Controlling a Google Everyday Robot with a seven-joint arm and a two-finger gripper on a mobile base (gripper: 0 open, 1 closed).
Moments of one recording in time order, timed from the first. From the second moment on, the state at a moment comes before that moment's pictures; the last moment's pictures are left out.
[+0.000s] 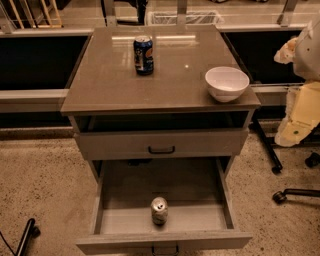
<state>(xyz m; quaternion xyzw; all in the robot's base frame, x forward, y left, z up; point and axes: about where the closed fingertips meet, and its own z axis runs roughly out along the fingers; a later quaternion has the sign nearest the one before) 0.438 -0.216 0.977 -0.60 0.78 -0.04 0.16</state>
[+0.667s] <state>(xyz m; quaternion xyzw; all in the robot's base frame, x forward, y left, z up) 0.449 -0.201 0.948 -0.60 0.77 0.02 0.21</state>
